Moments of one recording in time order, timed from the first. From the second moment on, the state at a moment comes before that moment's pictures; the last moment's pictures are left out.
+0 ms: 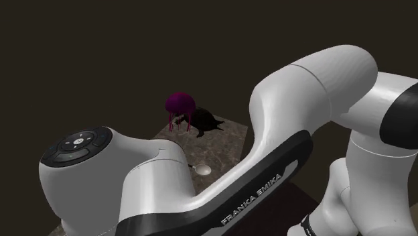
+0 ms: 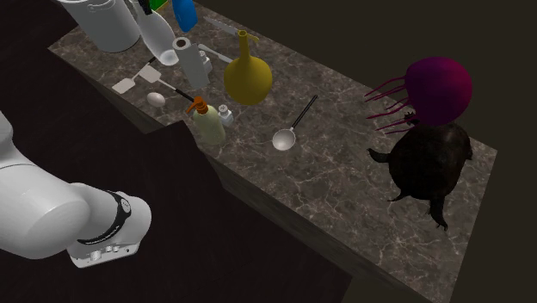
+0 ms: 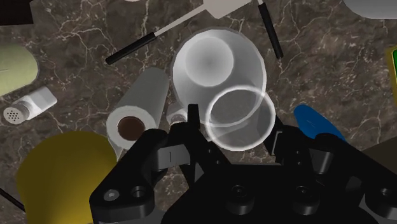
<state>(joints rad) 0.64 0.40 0.49 -1.78 -0.16 2.12 1.19</state>
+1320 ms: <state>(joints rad) 0.66 0.49 0.46 -1.84 -0.22 2.25 1.21</state>
